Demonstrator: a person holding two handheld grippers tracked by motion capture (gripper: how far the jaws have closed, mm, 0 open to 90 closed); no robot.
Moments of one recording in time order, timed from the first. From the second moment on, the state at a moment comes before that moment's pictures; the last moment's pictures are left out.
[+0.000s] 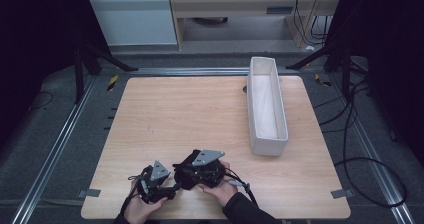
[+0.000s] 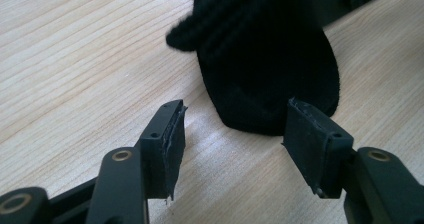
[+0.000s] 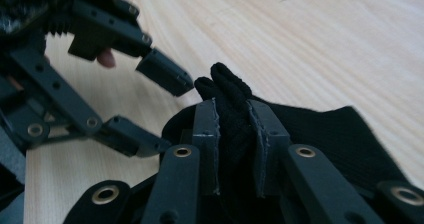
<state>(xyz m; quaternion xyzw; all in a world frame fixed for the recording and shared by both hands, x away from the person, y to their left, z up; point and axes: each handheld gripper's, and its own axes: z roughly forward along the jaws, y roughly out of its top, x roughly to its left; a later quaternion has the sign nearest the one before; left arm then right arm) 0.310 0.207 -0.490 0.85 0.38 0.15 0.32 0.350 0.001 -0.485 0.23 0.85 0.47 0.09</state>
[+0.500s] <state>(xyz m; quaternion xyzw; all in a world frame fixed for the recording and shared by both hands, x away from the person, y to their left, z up) 0.306 0.231 -0.483 0.83 0.42 0.16 0.33 0.334 -0.015 -0.473 0.23 0.84 0.49 0.06</state>
